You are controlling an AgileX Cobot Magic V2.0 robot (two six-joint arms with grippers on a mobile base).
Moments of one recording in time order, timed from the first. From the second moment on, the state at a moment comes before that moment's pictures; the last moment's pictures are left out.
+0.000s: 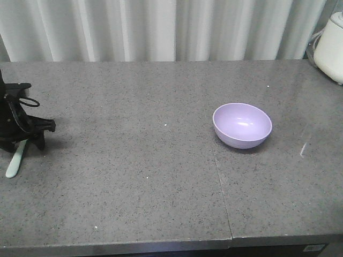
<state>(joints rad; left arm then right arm) 0.06 1.94 -1.50 0.02 1.02 -0.12 0.00 0.83 -0.93 -0.06 1.01 0.05</state>
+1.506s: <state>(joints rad) 0.06 1.21 -1.49 0.00 1.26 -0.08 0.00 0.83 -0.93 -0.06 1.01 0.05</state>
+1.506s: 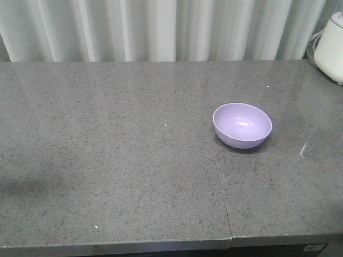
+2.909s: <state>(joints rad) 0.06 1.13 -1.49 -0.03 1.27 -0.07 0.00 1.70 -1.31 0.21 0.69 -0.21</state>
